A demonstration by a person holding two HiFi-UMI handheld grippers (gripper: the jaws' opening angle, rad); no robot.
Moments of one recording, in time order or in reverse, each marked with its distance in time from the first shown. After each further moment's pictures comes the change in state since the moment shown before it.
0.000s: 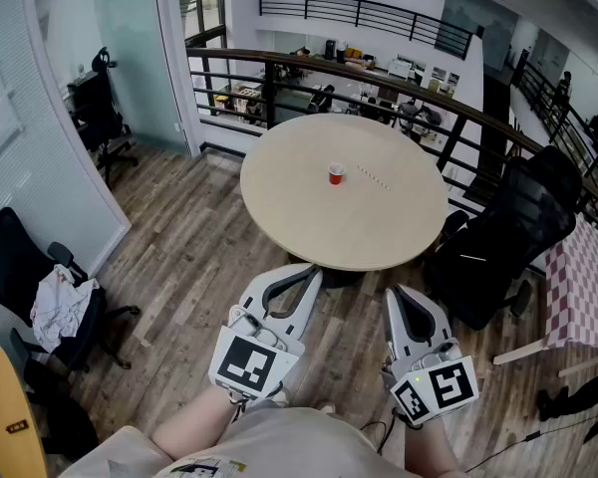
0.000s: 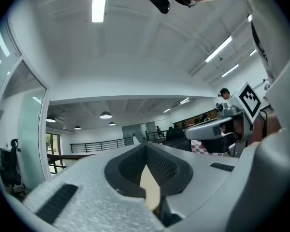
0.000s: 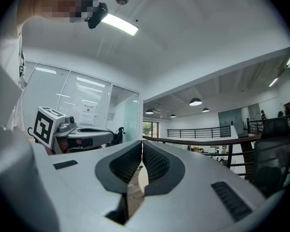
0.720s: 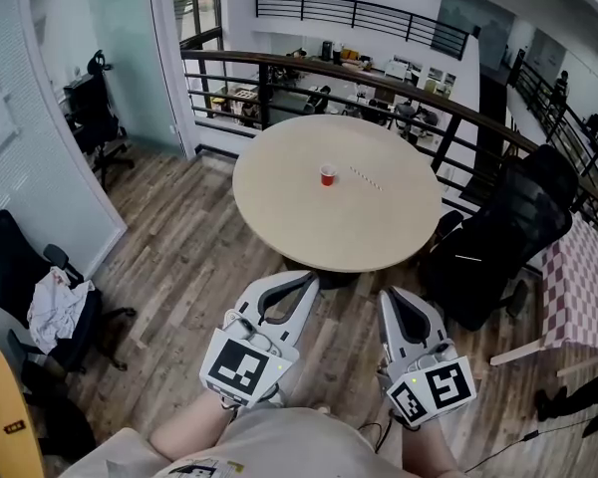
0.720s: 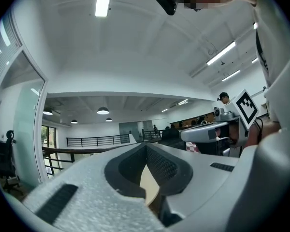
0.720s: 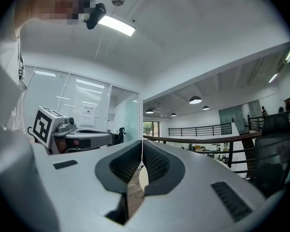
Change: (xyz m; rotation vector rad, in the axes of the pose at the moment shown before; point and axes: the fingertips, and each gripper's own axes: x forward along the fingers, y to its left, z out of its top) left arm 0.013 -0.021 -0.003 -0.007 0.032 -0.037; right arm -0.008 -0.018 -0.001 0.028 0.006 0.018
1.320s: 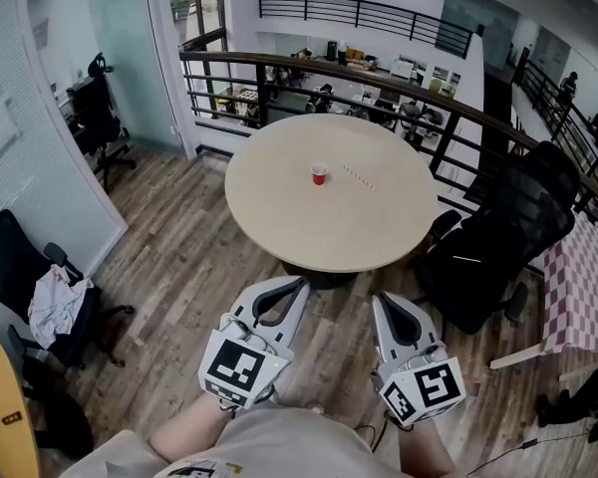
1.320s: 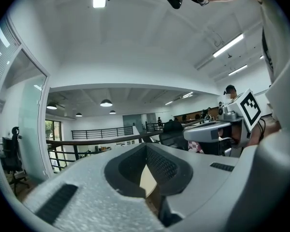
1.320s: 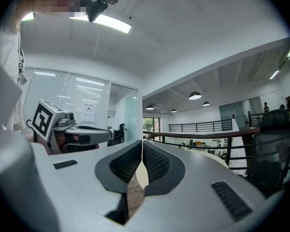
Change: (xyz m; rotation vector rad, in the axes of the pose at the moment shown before) left arm 0.040 -0.036 -0.027 -0.006 0.102 0.041; right arm -0.023 -0.054 -0.032 0.014 0.048 0.015
